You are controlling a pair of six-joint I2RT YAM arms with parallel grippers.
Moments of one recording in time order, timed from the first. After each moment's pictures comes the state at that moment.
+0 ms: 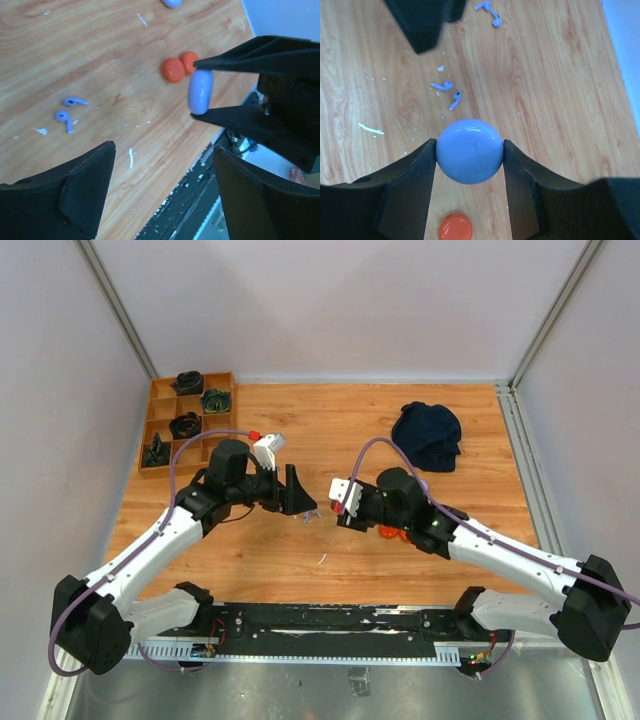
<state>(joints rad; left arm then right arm) -0.49 1.07 0.80 -0.28 0.50 -0.45 0.86 1.14 0.75 -0.09 -0.17 -0.55</state>
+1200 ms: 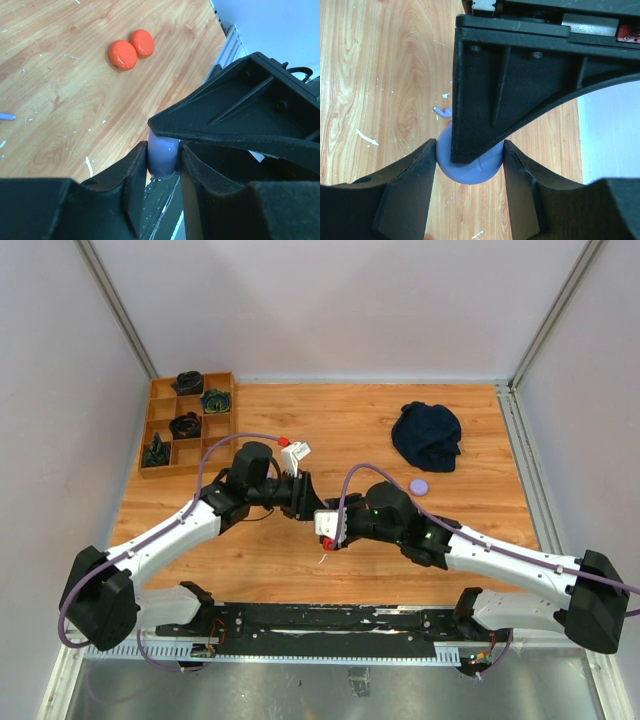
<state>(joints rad) -0.60 1.20 0.78 -0.10 0.67 -0.53 1.03 1.13 0.74 -0.03 -0.15 -0.82</state>
